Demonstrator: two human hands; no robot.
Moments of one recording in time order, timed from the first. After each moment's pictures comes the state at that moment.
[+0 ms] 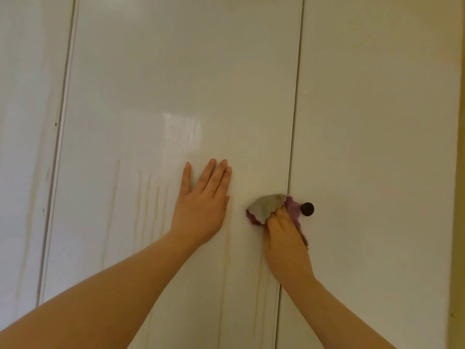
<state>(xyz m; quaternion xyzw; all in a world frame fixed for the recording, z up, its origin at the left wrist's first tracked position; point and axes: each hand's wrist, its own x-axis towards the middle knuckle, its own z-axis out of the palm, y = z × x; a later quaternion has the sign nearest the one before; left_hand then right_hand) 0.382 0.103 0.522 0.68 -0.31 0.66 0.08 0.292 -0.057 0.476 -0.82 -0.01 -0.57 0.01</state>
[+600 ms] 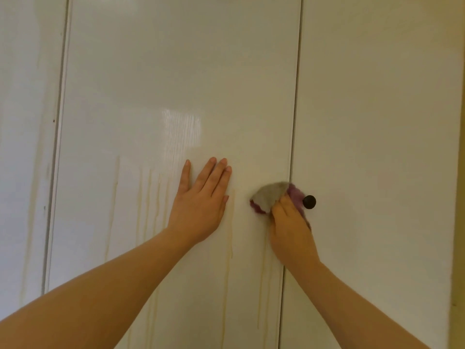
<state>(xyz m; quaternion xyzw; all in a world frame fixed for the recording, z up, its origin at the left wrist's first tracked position) 0.391 0.109 0.514 0.66 -0.33 0.67 0.06 0.295 -0.060 0.483 -0.79 -0.02 -0.61 -0.01</state>
